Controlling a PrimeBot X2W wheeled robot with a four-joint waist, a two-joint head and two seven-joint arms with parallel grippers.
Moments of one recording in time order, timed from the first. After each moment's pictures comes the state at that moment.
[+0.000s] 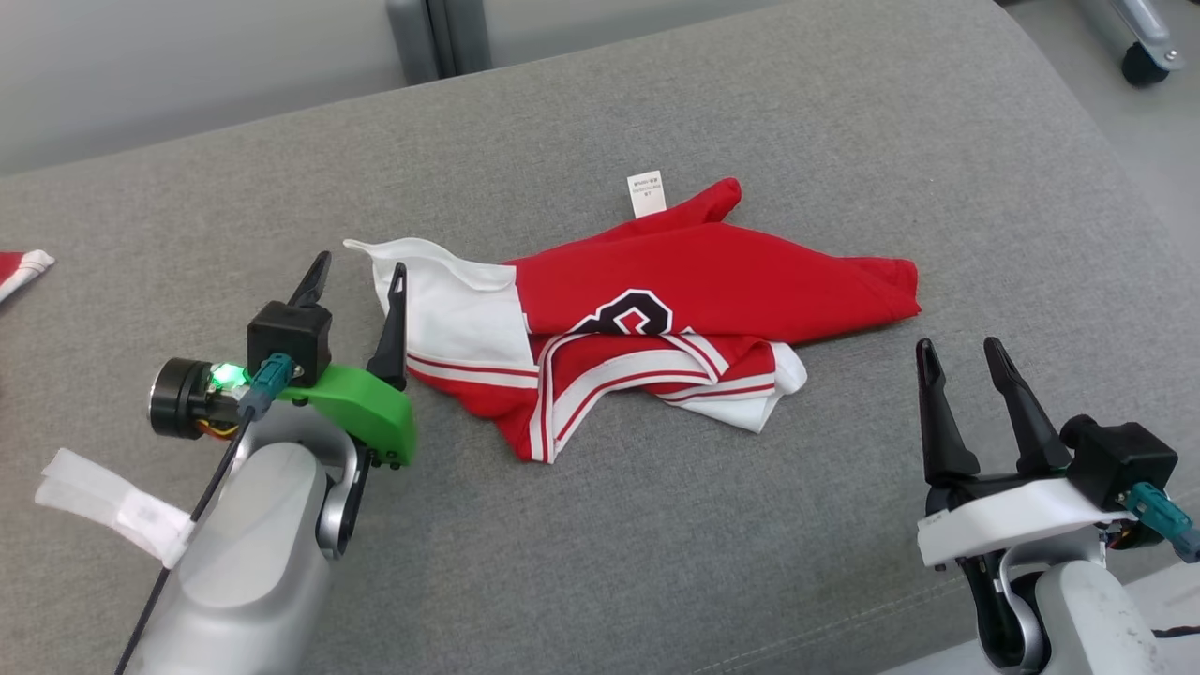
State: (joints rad) left arm -0.59 0.20 -0.44 0.68 -0.34 0.05 -0.26; right arm -0.12 -0.11 0.04 0.18 0.31 0.13 -0.26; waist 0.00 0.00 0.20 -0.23
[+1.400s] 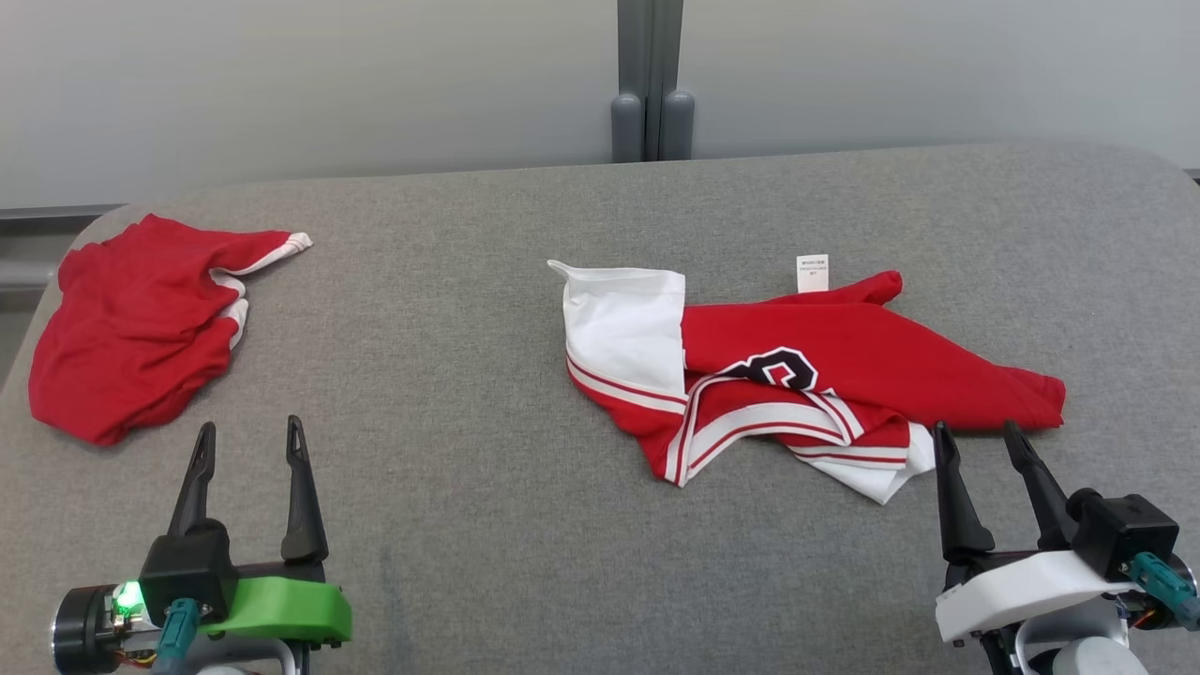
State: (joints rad) left arm -0.03 0.11 -0.03 0.13 -0.10 0.06 -0.26; right arm 0.02 -0.10 -0.01 0.14 0.23 0.13 -0.23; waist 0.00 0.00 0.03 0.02
